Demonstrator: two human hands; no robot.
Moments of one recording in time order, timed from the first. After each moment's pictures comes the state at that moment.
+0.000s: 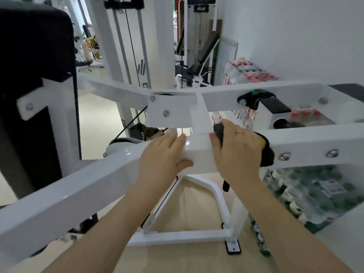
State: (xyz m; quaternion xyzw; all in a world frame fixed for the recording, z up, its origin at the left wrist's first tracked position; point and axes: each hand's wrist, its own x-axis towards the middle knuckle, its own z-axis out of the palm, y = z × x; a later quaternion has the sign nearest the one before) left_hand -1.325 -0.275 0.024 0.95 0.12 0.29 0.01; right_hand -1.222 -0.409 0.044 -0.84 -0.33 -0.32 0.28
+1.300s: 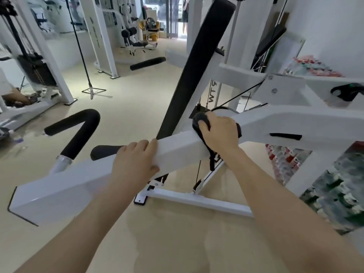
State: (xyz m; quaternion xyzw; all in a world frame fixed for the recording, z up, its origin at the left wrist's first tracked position) left_hand -1.751 -0.178 0.035 0.93 0.34 0.11 -0.07; right_hand -1.530 -0.240 0.044 -0.82 -0.50 -0.15 0.24
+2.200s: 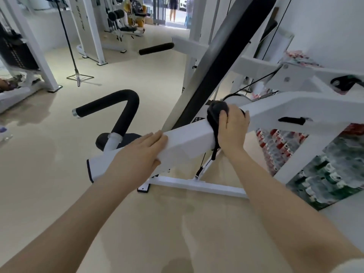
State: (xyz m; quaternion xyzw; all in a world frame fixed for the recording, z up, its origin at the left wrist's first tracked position) left_hand -1.881 -0.133 0.023 0.97 0.18 0.16 0.00; right_hand -1.638 -0.212 0.008 -0.81 -0.38 -0.20 0.40
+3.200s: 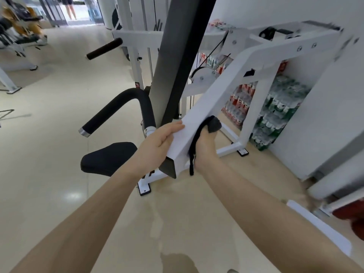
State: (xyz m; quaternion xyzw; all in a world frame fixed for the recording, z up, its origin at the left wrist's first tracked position) left_hand -1.956 -0.044 0.021 0.87 -0.01 0.10 0.48; right_hand -1.878 -0.161 -0.018 -0.72 0.00 0.09 0.69
